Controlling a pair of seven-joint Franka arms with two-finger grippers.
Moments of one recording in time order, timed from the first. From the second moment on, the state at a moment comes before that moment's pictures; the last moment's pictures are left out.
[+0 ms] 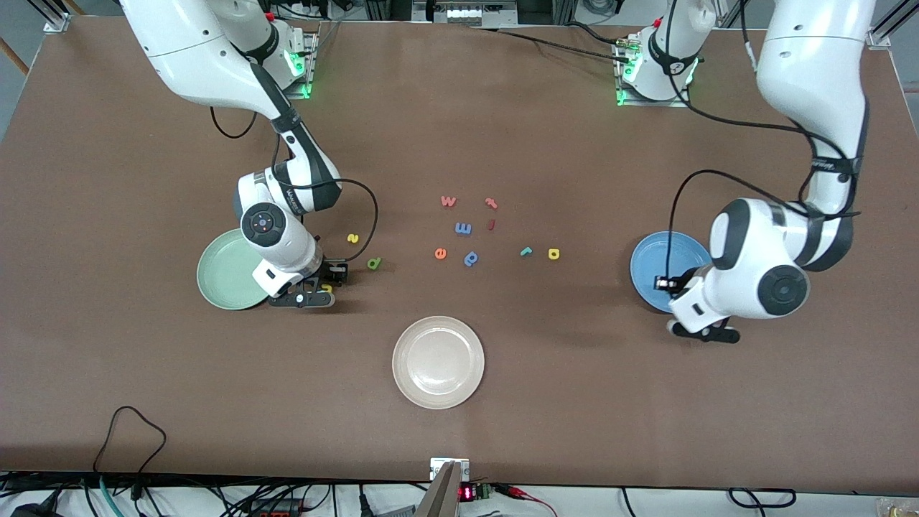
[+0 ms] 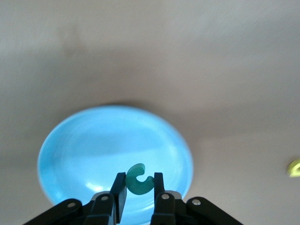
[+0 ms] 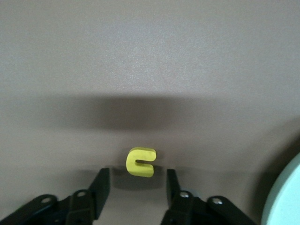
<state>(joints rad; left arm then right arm) -0.06 0.58 -0.01 -1.65 -0.05 1.93 0.05 0.34 0.61 0.01 -1.88 -0.05 2.50 0.35</state>
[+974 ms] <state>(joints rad) -0.06 0.45 -0.08 -1.83 -0.05 2.07 0.09 0.34 0.63 0.01 -1.87 -0.06 2.53 0.35</state>
